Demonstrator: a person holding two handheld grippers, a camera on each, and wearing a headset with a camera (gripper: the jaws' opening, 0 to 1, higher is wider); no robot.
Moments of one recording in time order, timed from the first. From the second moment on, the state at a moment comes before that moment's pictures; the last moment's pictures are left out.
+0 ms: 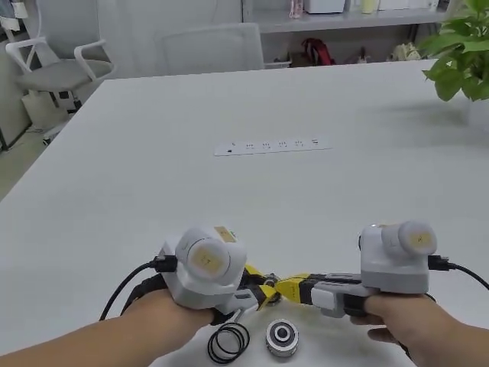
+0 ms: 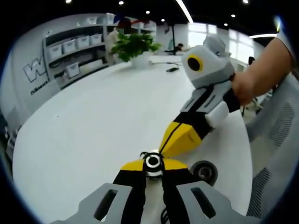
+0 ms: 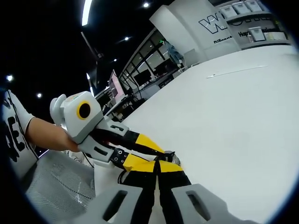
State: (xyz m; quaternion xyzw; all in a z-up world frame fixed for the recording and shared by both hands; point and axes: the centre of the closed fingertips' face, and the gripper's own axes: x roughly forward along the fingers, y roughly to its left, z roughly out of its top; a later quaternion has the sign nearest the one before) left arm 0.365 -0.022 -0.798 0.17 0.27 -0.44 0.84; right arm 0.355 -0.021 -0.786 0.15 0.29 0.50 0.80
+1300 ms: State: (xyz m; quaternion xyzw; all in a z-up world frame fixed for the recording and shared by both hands) left arm 0.356 -0.021 -0.794 0.18 0.27 -0.46 0.83; right arm 0.359 -0.027 -0.789 0.17 0.30 0.48 0.80
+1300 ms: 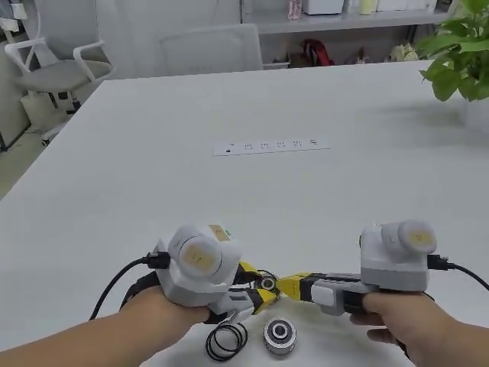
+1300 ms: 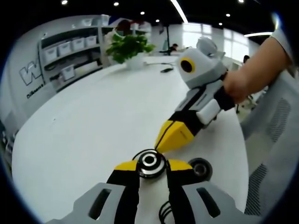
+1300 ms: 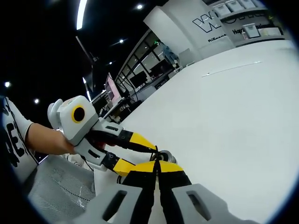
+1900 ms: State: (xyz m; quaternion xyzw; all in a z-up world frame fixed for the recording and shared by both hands) left arm 0.341 -0.002 -0.753 0.15 0.22 -0.48 0.84; right arm 0.356 -0.021 -0.775 0.19 0.30 0.50 0.79
